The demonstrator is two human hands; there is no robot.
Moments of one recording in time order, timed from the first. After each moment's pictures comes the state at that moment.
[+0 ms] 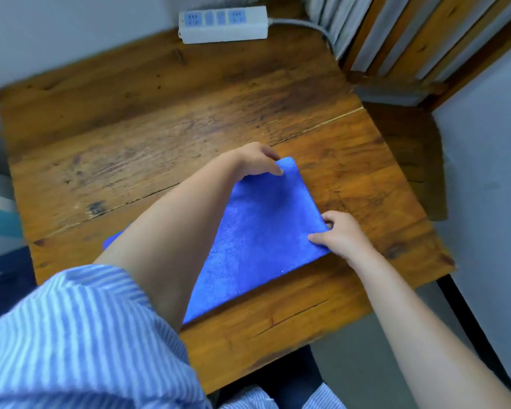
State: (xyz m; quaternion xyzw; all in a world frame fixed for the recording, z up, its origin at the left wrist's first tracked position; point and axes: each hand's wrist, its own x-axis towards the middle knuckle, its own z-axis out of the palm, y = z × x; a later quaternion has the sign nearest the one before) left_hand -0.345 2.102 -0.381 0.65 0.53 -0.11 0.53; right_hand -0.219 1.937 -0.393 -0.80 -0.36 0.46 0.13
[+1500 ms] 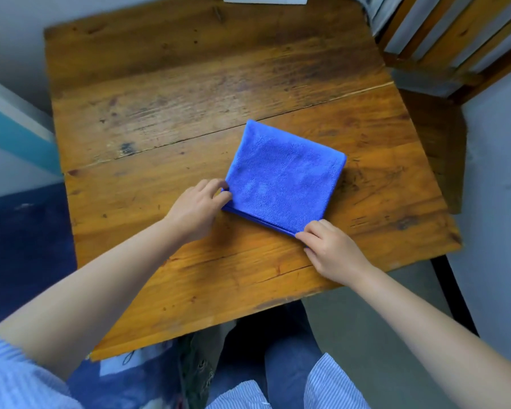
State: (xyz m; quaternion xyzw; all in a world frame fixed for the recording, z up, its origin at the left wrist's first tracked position) left_hand -0.500 1.959 -0.405 0.87 0.44 -0.10 0.18; right_hand -0.250 1.853 -0.402 -0.54 -0.81 0.19 0.09
